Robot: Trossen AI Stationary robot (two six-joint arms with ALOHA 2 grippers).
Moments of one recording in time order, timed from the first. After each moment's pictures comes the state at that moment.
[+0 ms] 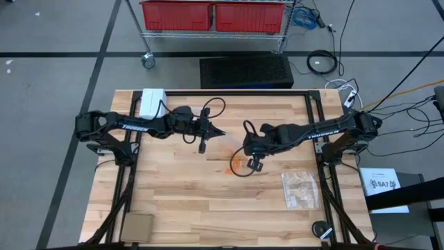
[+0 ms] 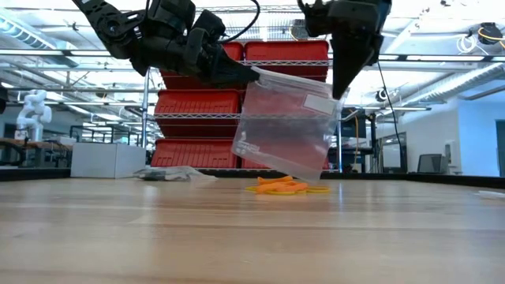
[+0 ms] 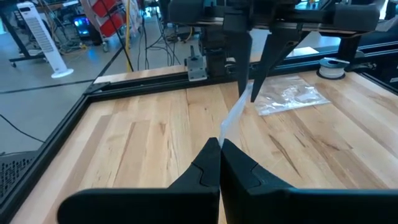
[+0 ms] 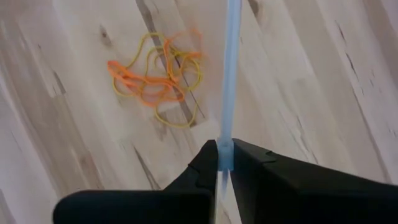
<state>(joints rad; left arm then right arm) 0.29 1.47 0.70 0.56 0.36 0.21 0.12 1.57 1.30 -1.01 0.24 0.50</state>
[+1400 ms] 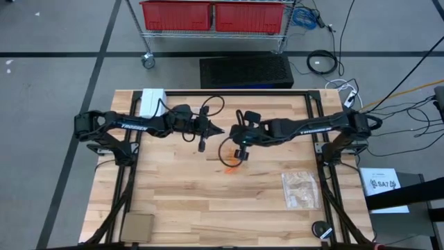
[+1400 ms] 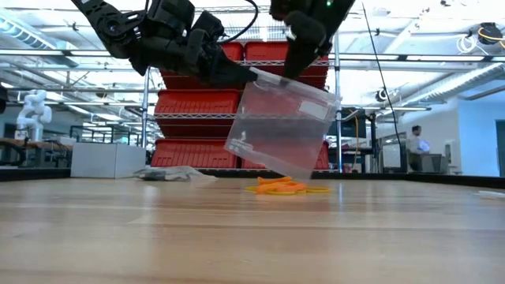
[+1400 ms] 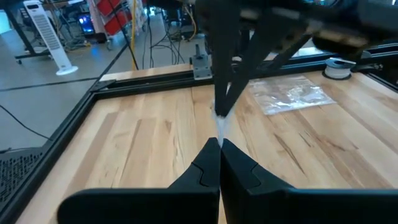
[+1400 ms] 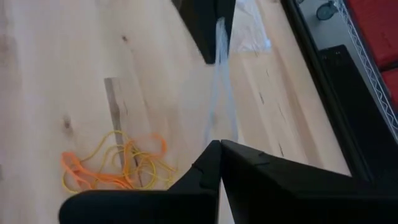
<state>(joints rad) 0.29 1.46 0.70 0.55 0.36 0.21 0.04 1.64 1.38 -0.71 0.42 0.13</state>
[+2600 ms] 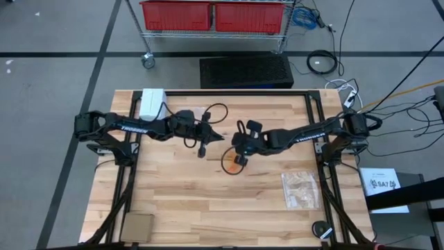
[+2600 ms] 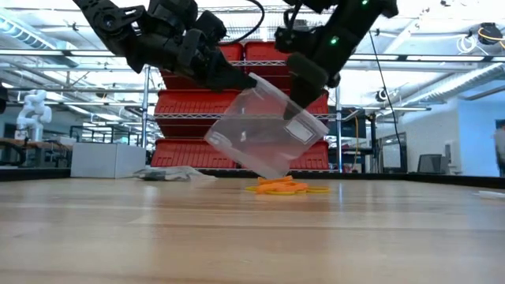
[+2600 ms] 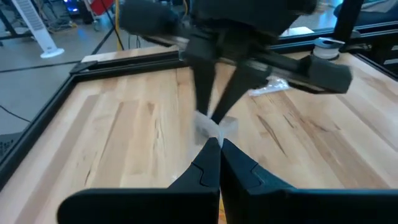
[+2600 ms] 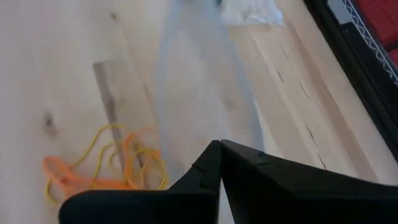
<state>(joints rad) 0.22 1.46 0.70 0.46 0.31 0.22 0.06 1.66 1.15 -0.47 0.47 0.24</state>
